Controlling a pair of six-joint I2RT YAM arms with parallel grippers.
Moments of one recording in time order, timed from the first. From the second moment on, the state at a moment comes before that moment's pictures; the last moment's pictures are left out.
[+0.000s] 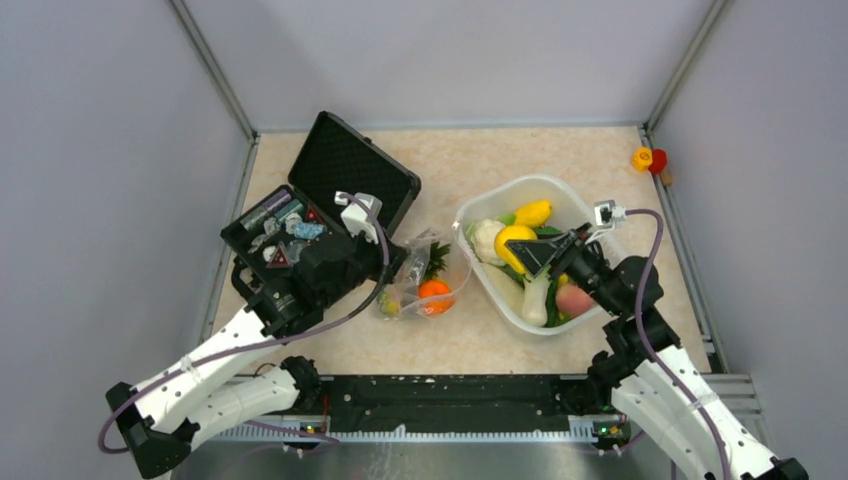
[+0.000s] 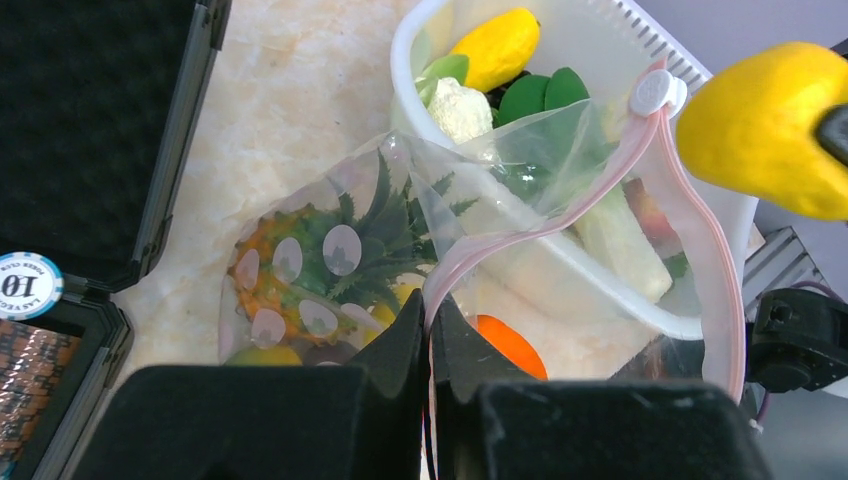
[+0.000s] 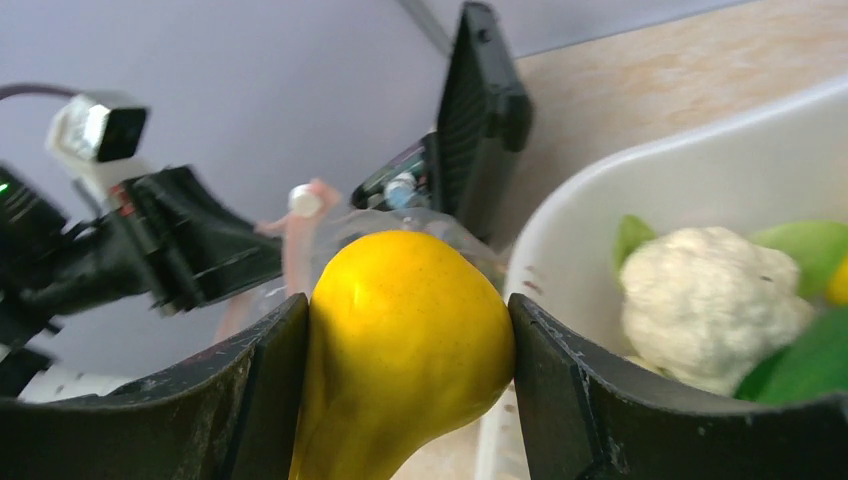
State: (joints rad) left arm -0.83 0.81 0.83 -0.31 -0.14 -0.47; right arm 0.43 0.51 0.45 0.14 -0.24 0.71
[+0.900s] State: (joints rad) left arm -0.86 0.97 0.89 -0.28 0.00 -0.49; right arm 1.00 0.88 0.81 -0.04 0.09 0.46
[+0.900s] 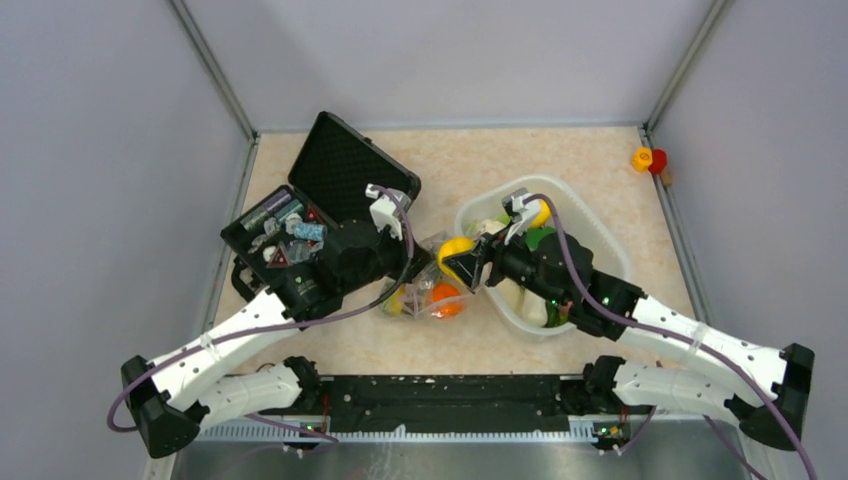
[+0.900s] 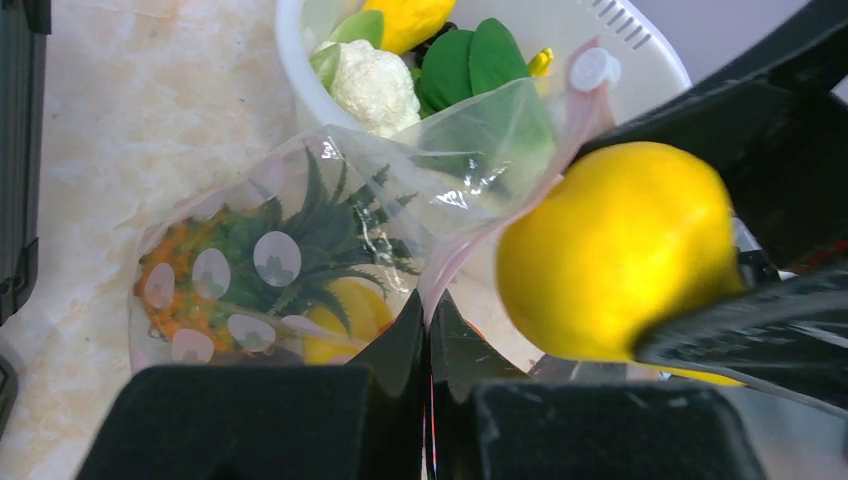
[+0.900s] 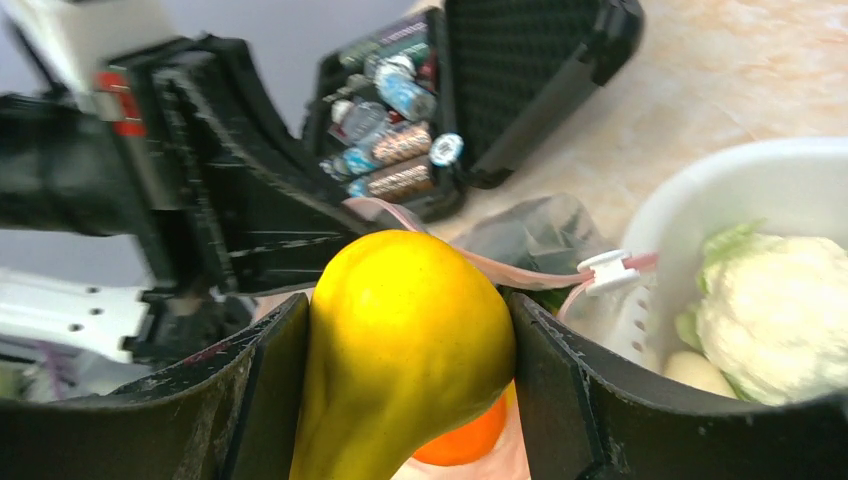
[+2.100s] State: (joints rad) left arm -0.87 0.76 0.85 -0.25 -0.04 -0.50; right arm 1.05 0.82 0.71 0.17 0.07 0.37
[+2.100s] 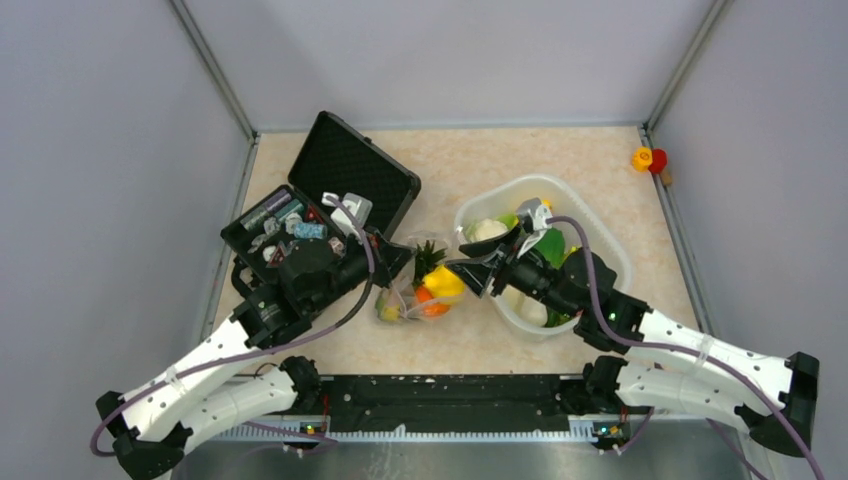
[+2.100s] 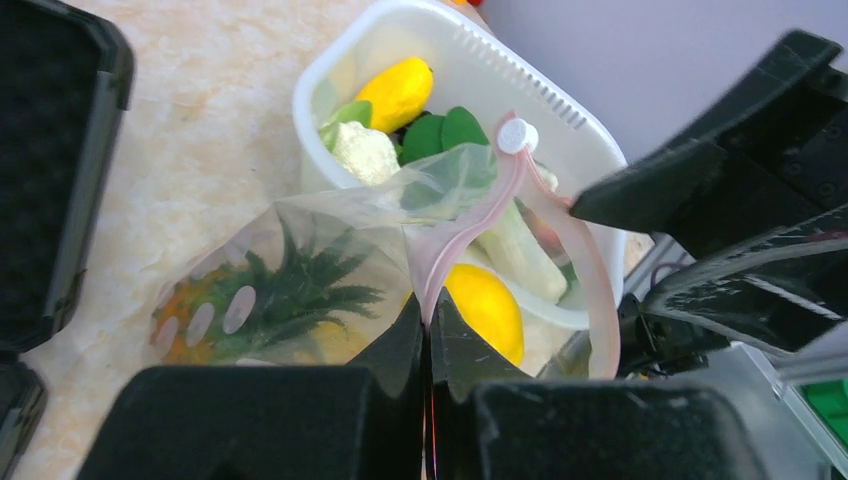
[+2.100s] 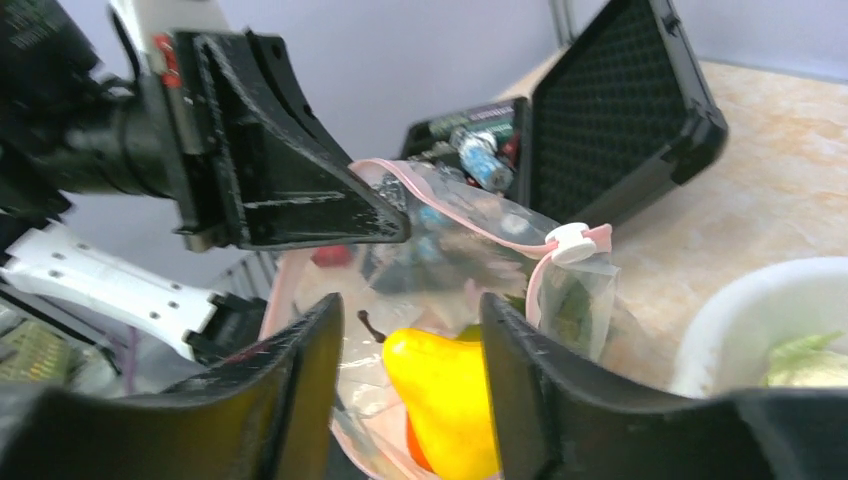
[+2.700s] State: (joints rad) left arm -0.87 0.46 0.68 -0.26 -0.50 -0.62; right arm 1.05 0.74 0.73 -0.02 0.28 0.38
